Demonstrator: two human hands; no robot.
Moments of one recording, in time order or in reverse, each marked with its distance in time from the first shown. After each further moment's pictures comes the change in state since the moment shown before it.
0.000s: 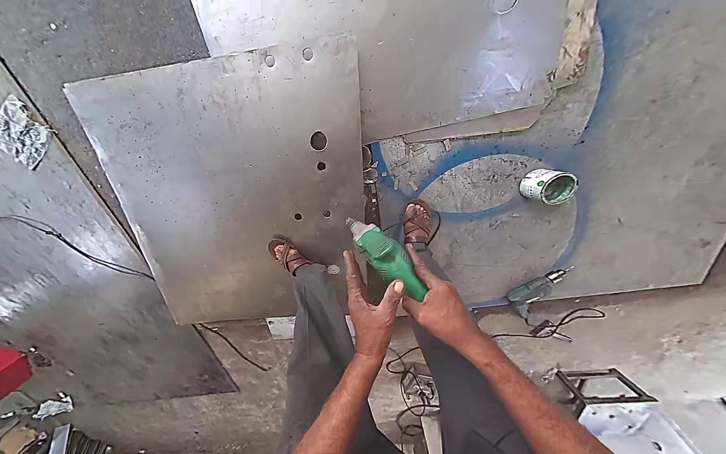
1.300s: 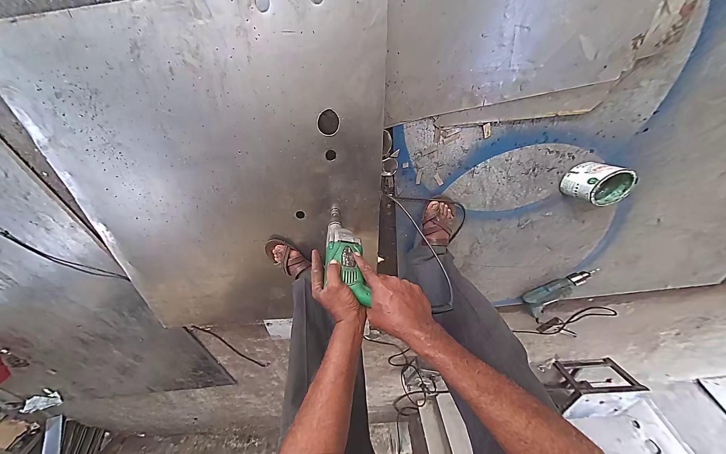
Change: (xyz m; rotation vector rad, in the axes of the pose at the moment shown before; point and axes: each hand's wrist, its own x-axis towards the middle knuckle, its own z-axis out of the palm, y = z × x) left_hand 0.132 -0.085 -0.049 -0.211 0.584 -0.303; right_hand 0.117 -0.048 0.111 -0.674 -0.420 0.156
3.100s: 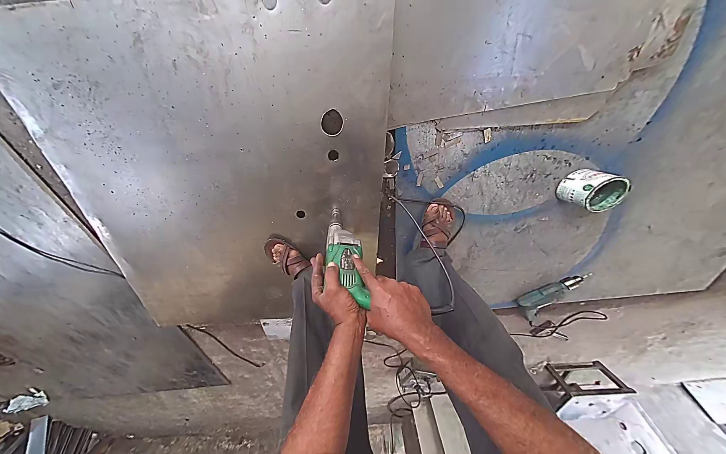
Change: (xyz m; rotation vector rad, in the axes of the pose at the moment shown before) left_hand 0.001 -0.003 -0.008 -0.037 0.054 -0.035; right_hand -0.001 -0.006 0.005 -0.066 0.003 -0.011
